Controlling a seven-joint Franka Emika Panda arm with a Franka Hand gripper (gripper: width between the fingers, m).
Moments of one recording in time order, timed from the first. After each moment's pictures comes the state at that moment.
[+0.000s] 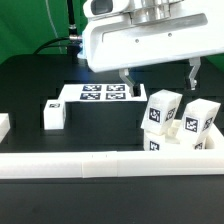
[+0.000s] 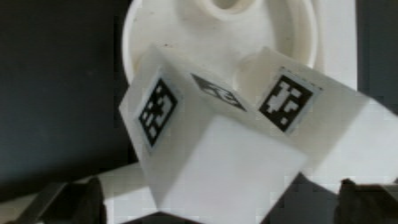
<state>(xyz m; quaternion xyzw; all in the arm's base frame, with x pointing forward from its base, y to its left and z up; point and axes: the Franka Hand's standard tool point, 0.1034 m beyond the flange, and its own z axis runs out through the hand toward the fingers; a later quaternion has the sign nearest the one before) 0.620 0.057 0.103 -0.99 0.09 -0.06 0.09</state>
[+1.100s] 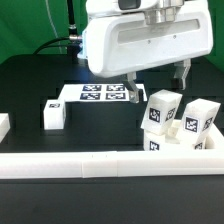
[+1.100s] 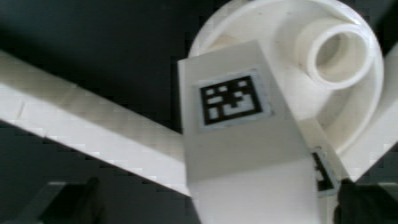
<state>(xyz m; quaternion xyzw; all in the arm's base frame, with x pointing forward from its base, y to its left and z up) 0.620 0.049 0.099 -0.95 -0.29 -0.08 0.02</state>
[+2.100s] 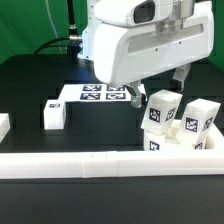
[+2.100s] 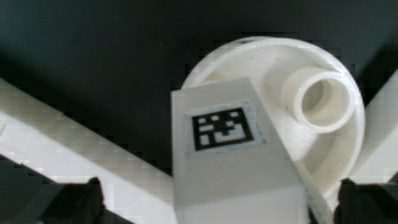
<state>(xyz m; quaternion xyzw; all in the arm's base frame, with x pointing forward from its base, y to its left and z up) 0.616 0.051 0.092 -0.95 -0.31 0.02 0.02</state>
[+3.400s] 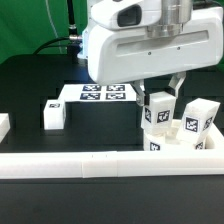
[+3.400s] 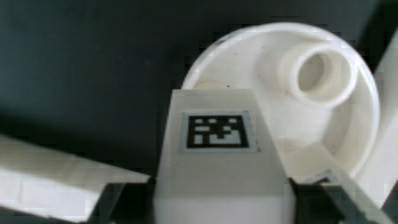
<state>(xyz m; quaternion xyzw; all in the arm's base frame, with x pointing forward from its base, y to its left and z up) 0.610 0.054 0.087 -1.00 -0.08 0.01 0.02</state>
